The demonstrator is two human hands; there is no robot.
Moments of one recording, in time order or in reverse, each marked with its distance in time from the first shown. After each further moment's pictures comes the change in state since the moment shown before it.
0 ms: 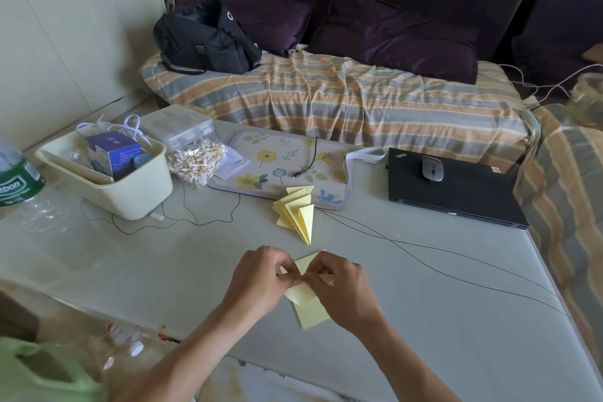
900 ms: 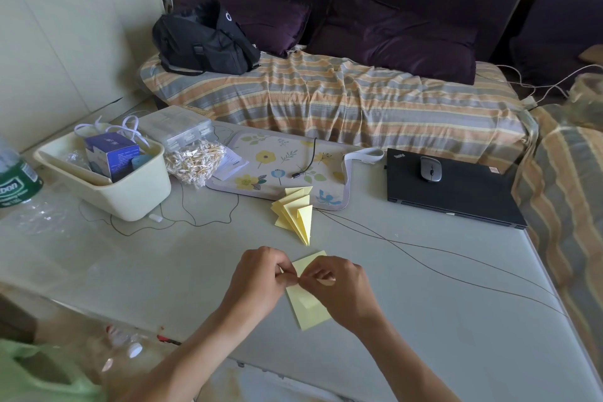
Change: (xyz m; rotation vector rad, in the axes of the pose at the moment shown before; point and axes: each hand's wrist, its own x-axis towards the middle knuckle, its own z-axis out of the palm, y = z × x) left_hand 0.001 -0.001 0.004 0.040 0.005 -0.012; right_hand 0.000 -0.002 -0.002 -0.059 -0.085 0.077
